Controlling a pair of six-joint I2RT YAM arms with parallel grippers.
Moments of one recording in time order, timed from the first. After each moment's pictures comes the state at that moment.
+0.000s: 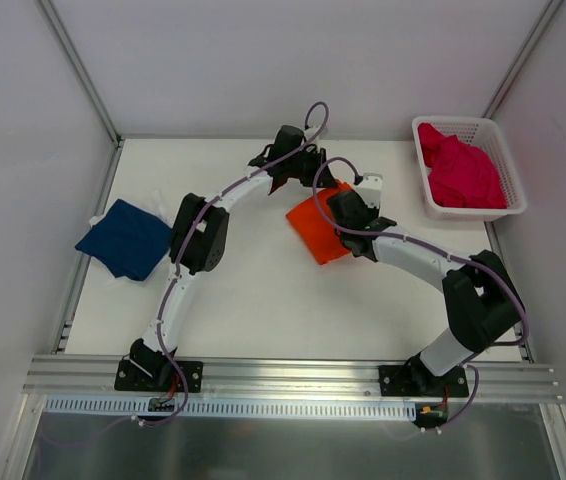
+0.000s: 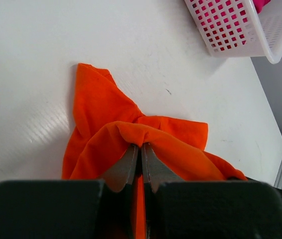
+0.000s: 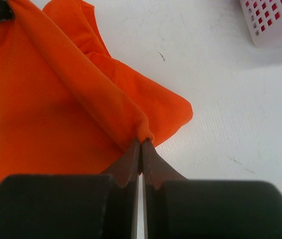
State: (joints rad) left arm -0.54 2.43 2.06 -0.16 0.53 -0.46; right arm 0.63 1.59 1.01 -0.28 0.79 0.51
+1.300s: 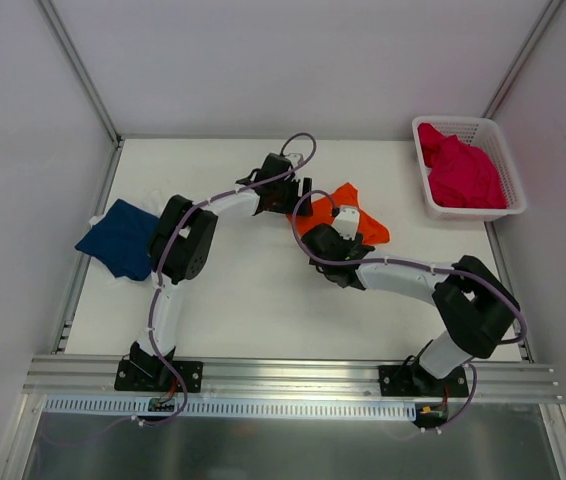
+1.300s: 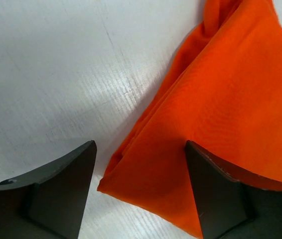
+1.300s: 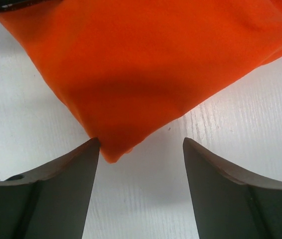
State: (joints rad) left arm -0.54 2.21 1.61 -0.16 0.20 -0.36; right arm 0.85 1.58 0.88 -0.25 0.67 0.78
